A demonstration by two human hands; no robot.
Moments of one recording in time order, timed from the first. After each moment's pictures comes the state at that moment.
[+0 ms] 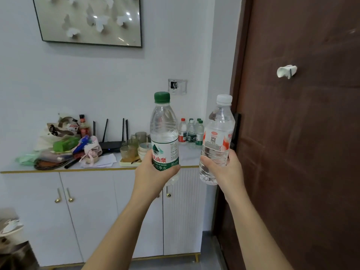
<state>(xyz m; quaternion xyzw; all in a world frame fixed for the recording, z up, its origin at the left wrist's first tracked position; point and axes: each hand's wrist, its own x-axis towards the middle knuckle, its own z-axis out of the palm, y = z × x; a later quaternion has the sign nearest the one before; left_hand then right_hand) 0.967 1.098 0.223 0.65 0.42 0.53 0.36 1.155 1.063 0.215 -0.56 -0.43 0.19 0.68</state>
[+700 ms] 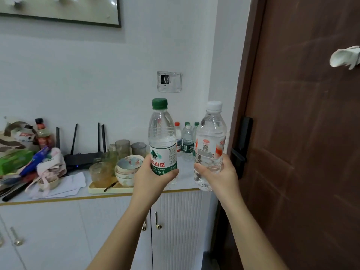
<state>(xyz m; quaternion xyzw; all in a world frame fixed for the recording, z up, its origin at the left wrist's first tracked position) 1.058 1.344 0.191 0.66 0.42 0.52 0.35 1.237 1.296 0.183 -0.59 -0.44 0.18 0.66</state>
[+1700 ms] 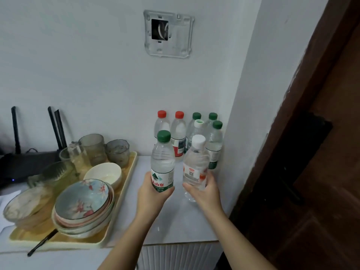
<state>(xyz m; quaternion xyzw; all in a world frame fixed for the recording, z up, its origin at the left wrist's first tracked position) 1.192 1.641 0.053 0.61 0.55 0.44 0.36 1.353 1.608 0.049 -0.64 -0.43 0.27 0.58</state>
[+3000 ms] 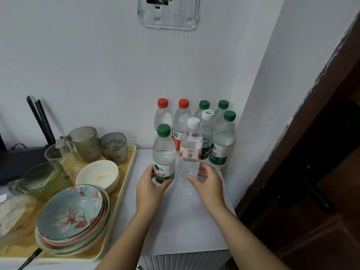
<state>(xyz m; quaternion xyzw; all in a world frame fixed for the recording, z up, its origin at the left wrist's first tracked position) 1.197 1.703 0.010 0.60 0.56 0.45 0.37 1.368 1.670 0.007 -0.69 -0.46 0.21 0.51</state>
